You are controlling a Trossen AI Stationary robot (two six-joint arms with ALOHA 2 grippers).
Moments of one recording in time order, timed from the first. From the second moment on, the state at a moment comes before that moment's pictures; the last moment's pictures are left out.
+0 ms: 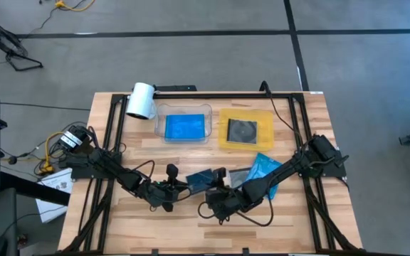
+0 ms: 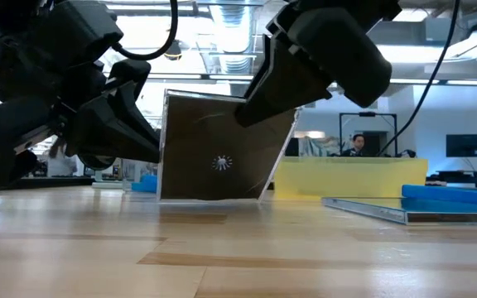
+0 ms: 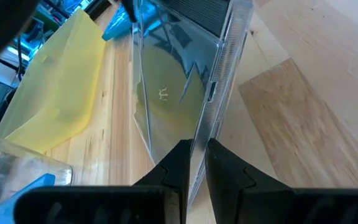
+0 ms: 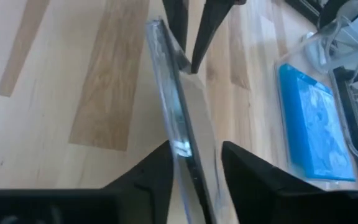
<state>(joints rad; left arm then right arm) -0.55 1.68 0.56 0.47 -0.65 0.25 0.50 1.97 1.33 -0.35 0.66 -0.02</state>
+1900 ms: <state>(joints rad) -0.55 1.68 0.56 0.43 -0.70 0.15 0.53 1.91 1.33 -0.53 0.81 0.09</state>
